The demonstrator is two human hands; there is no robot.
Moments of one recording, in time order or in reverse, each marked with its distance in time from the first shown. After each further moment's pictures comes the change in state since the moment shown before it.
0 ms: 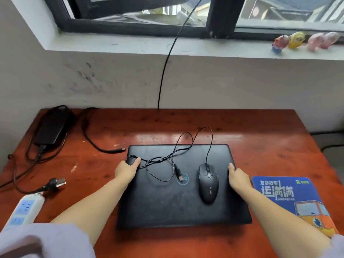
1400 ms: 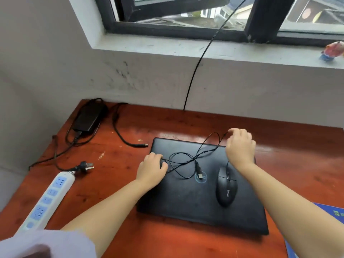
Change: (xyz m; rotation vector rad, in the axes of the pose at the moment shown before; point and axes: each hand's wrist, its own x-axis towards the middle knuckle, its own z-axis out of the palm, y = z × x) left_hand -0.047 0.010 -0.006 0.417 0.083 0.535; right_hand -0.014 -0.130 -0.026 -0.131 0.472 -0.723
